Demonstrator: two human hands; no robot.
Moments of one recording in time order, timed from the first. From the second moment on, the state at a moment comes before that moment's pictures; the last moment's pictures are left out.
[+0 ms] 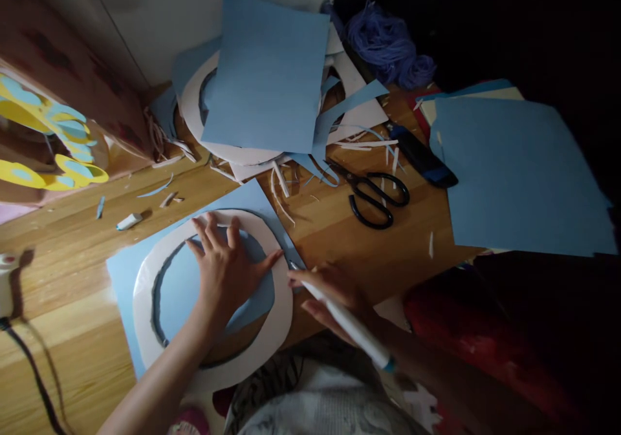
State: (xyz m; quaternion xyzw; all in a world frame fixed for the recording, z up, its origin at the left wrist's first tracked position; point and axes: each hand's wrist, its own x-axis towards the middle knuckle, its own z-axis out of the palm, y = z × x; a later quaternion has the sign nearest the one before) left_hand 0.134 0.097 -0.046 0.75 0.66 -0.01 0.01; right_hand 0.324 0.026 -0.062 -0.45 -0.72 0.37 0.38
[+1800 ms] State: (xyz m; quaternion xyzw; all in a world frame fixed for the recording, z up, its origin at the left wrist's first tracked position) left_hand 0.133 0.093 -0.052 0.75 0.66 -0.01 0.02; right_hand 0.332 0.029 -0.066 -0.42 -0.73 0.38 0.39
